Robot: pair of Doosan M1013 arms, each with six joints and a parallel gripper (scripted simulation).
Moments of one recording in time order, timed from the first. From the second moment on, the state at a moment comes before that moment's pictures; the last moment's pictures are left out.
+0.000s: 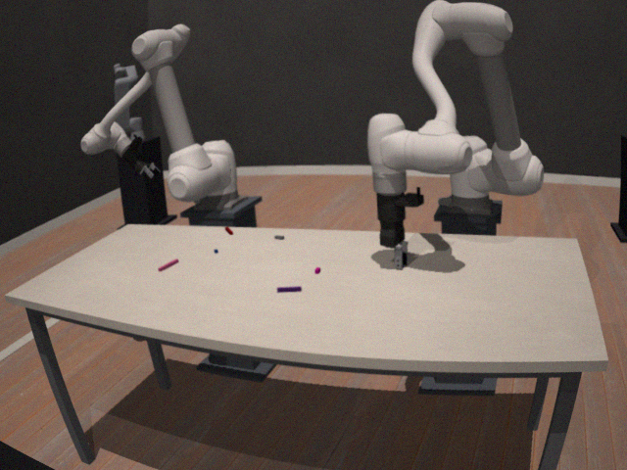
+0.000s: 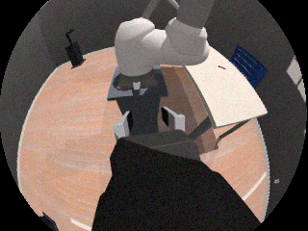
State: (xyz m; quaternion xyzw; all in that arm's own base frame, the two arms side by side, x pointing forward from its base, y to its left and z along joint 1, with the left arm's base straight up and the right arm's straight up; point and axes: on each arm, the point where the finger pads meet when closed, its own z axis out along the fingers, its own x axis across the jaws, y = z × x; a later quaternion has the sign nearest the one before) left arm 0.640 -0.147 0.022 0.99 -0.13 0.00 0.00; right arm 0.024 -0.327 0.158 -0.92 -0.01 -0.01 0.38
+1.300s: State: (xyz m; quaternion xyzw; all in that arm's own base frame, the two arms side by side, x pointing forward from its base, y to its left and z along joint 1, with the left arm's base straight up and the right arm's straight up) left arm 0.640 -0.147 0.022 0.99 -0.13 0.00 0.00; right arm 0.024 -0.327 0.158 -0.92 -0.01 -0.01 0.38
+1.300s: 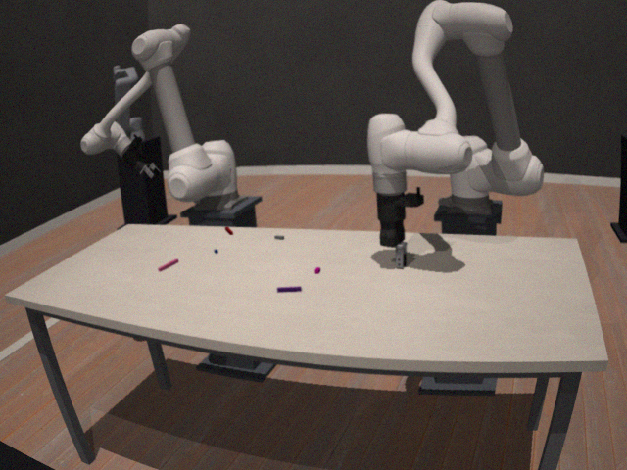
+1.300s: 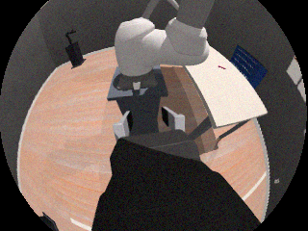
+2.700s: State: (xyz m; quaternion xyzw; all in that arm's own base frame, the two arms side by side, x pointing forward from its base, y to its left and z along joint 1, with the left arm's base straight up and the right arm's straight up) left arm 0.635 -0.146 0.117 0.99 -0.13 0.00 0.00; right arm 0.024 -0.327 0.158 -0.92 -0.01 -0.01 0.38
